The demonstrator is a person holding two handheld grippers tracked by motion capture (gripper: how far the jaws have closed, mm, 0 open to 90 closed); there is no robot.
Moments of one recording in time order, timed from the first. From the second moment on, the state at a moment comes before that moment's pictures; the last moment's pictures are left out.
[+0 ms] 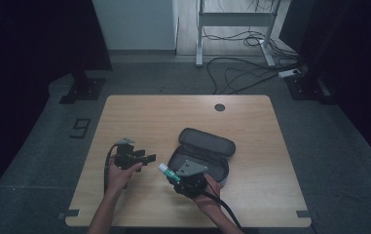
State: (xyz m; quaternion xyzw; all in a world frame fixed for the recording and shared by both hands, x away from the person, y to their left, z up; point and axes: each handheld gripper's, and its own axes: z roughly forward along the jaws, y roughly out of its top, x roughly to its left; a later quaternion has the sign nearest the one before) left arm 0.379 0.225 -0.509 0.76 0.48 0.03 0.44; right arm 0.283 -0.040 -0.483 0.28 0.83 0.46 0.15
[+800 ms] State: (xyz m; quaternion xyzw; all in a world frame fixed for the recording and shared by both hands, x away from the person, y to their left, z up) left arm 0.379 0.226 -0.510 0.76 0.48 0.03 0.43; right arm 0.307 -0.082 -0.482 0.35 0.80 0.46 0.17
